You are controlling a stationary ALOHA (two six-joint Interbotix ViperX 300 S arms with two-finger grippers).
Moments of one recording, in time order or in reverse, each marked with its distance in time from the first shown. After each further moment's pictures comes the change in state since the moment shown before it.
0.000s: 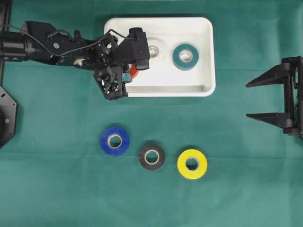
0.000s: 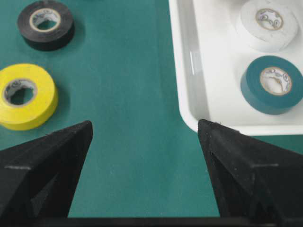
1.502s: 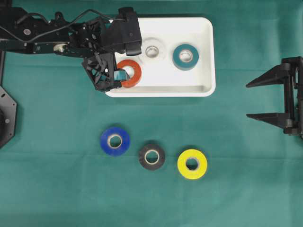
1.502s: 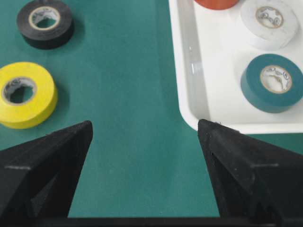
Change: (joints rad) left arm 0.002 -0.179 -0.060 0.002 0.179 0.000; right arm 0.000 0.000 0.000 0.000 0.005 0.000
